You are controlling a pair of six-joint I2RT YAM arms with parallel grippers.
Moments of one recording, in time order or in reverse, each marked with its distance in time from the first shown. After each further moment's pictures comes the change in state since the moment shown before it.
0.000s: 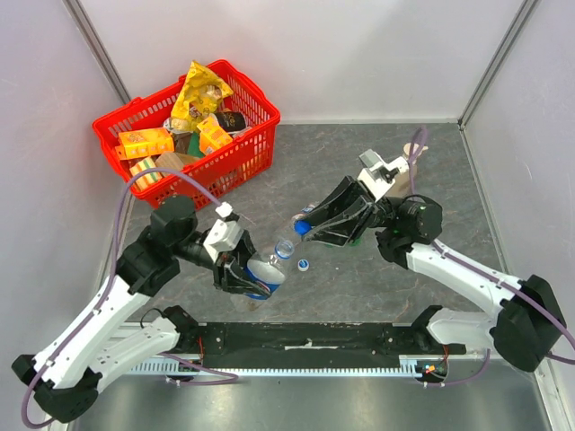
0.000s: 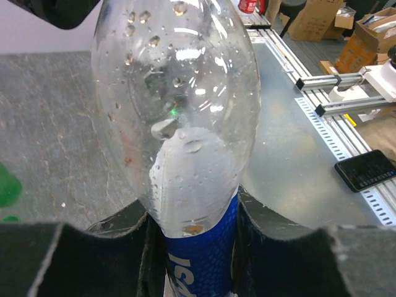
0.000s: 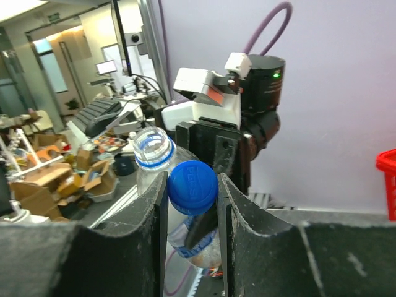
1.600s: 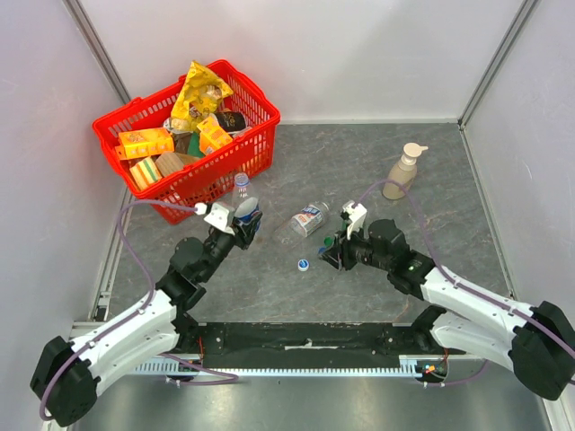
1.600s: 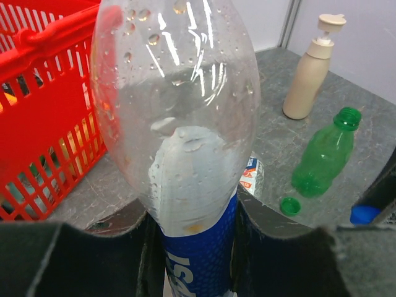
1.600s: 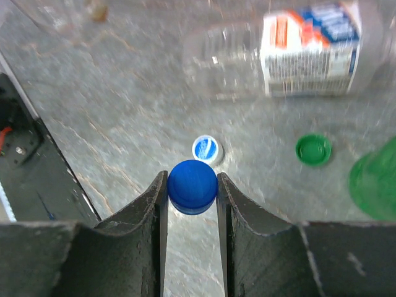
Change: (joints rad) left arm -0.001 -0.061 -0.616 0.935 -1.313 -0.142; right arm 0.010 -0.237 -0.330 -1.204 0.666 -0.740
